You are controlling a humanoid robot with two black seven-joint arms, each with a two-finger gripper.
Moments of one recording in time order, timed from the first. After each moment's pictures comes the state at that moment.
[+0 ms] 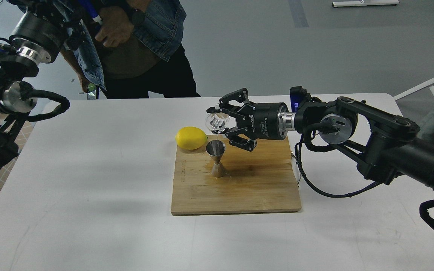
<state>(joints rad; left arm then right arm) -0.93 0.56 -0.79 -0.84 0.29 -0.16 -0.29 0.95 -0.24 0.42 1.06 -0.09 0.36 -0.30</state>
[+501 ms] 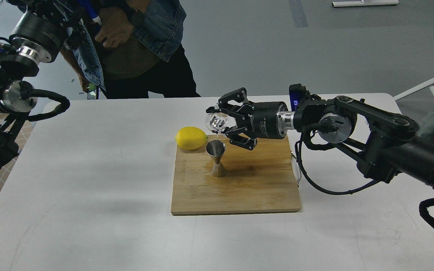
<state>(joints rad) -0.93 0.56 -0.79 -0.84 0.29 -0.16 -0.29 0.96 -0.24 0.42 1.06 -0.14 0.36 -0.29</state>
